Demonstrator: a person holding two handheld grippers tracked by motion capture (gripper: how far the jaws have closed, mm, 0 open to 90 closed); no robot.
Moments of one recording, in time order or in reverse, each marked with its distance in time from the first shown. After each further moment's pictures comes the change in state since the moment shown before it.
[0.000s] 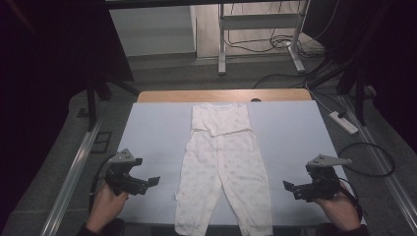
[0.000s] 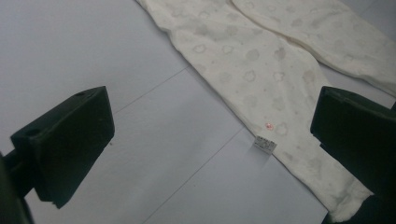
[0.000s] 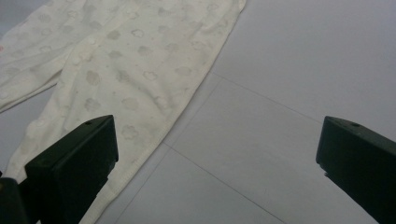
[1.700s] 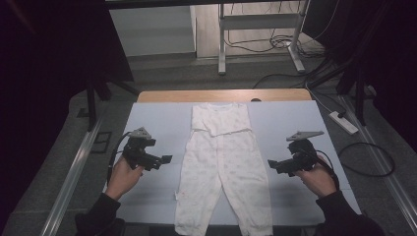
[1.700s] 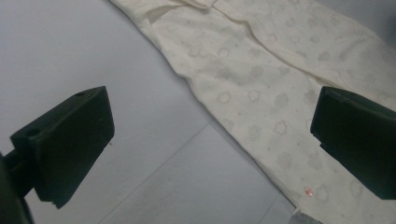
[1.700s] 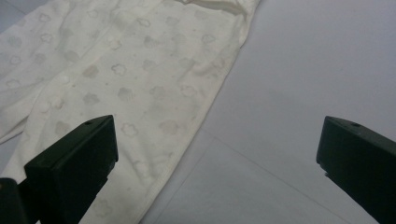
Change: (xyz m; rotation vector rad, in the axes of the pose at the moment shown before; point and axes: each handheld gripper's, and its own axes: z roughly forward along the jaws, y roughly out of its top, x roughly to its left) left arm 0.034 0.055 0.046 0.019 -0.031 0.019; right arm -0.012 0.059 0.056 0.066 0.011 -0.033
